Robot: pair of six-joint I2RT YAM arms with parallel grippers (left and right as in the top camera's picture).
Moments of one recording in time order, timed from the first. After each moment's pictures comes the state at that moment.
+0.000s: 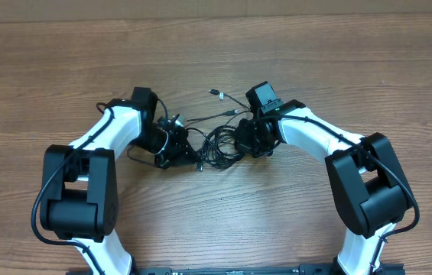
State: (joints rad) left arm -0.10 1.92 1.16 -0.97 0.82 -0.23; right arm 0.45 1.98 1.22 -0.59 -0.35 0.76
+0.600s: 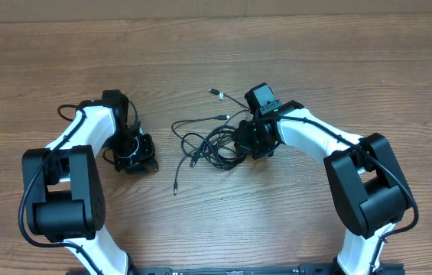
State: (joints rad) left arm 0.04 1.92 1.16 -1.02 0.28 -0.25; right arm 0.46 1.98 1.22 -0.59 -0.32 0.75
